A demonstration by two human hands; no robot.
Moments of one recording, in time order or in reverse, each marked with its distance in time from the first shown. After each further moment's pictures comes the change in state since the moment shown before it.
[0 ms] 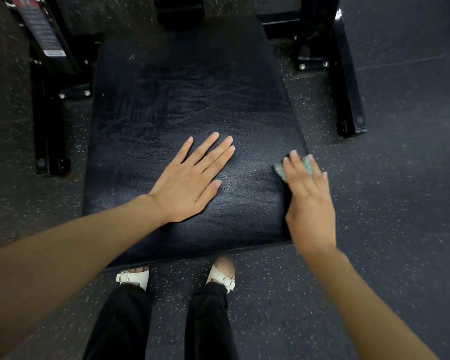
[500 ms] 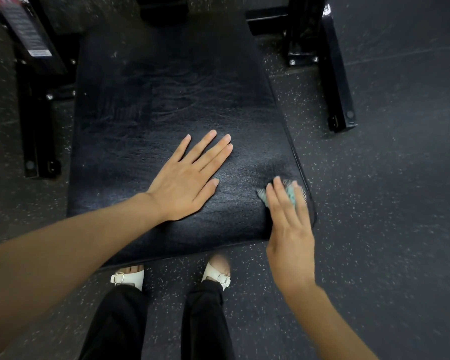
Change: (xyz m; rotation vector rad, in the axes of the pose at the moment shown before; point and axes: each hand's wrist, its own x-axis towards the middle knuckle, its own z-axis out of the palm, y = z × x) left_hand 0.013 0.014 0.001 0.013 -0.009 0.025; right_hand -0.056 -0.013 0.010 0.043 0.101 -0.030
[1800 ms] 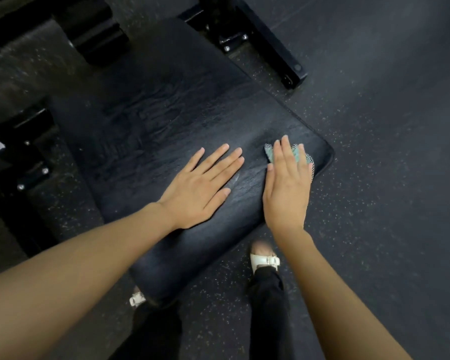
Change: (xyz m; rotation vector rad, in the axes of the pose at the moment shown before) left_hand -0.019 -0.053 -0.006 0.000 -0.079 0.519; right_hand 0.024 -0.096 0.046 0.064 0.249 0.697
